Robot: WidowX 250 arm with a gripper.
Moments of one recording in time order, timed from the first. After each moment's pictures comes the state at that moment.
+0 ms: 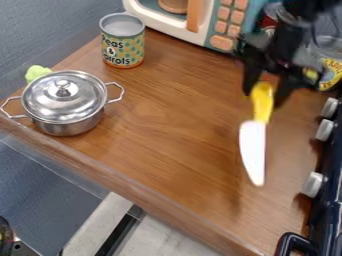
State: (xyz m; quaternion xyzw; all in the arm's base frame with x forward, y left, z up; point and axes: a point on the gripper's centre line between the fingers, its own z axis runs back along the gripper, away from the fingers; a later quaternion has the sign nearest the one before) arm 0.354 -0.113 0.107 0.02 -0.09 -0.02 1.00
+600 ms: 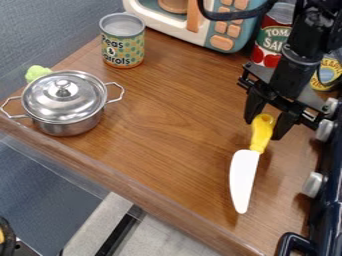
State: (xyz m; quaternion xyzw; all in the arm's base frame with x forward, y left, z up) arm 0.338 -0.125 0.080 0.02 -0.07 -0.08 0.99
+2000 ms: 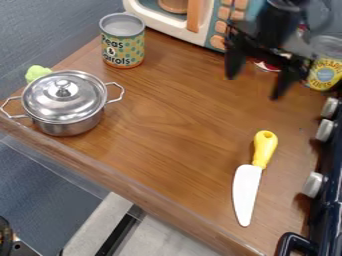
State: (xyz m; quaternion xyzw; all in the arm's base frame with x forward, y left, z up) arm 0.347 -0.082 0.135 0.01 -0.12 -0.02 0.99
